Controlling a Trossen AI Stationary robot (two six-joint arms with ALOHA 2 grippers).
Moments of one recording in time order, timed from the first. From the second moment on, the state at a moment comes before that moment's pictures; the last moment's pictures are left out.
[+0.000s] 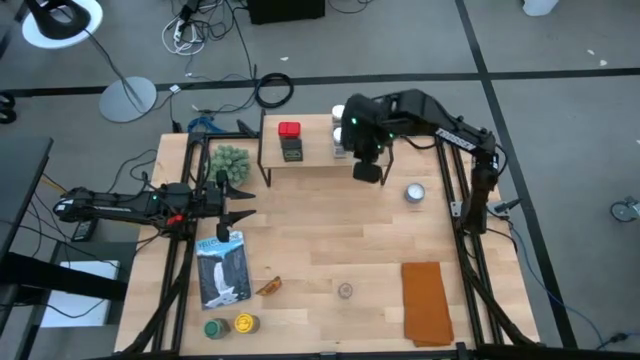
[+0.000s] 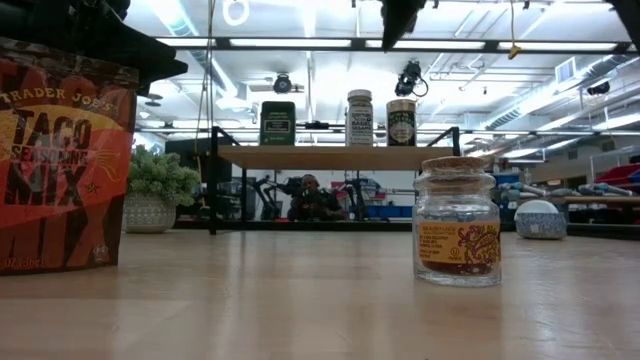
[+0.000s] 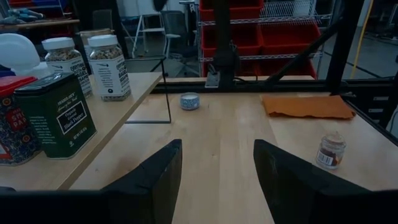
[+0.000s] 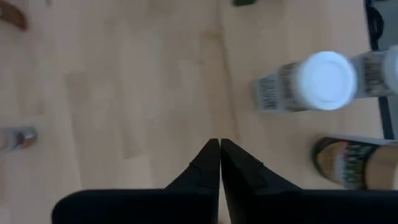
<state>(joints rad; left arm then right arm) -0.06 0.35 0.27 -0.01 -0.17 0.02 -0.25 1.85 2.26 -1.57 0.06 -0.14</state>
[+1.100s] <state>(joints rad) -0.06 0.35 0.28 0.09 -0.19 -0.07 0.30 1.37 0.79 -0.13 0.37 0.57</state>
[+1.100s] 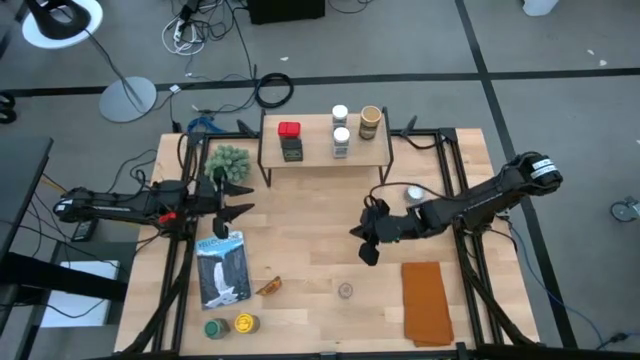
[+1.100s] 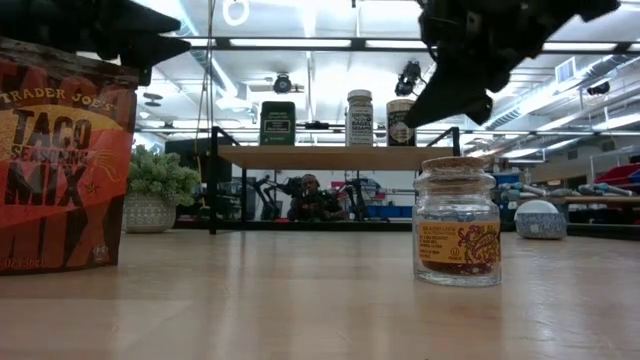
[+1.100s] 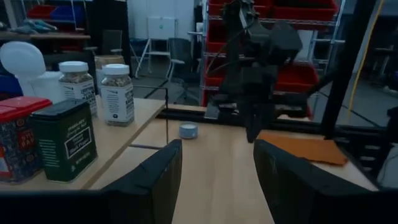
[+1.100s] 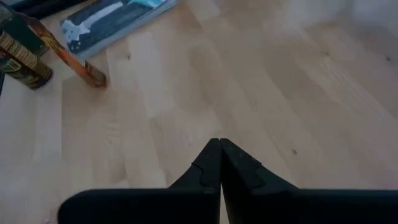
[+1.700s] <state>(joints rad) -0.40 0.79 0.77 -0.52 -0.35 -0.39 0.53 1.41 0.73 -0.01 0.59 0.77</state>
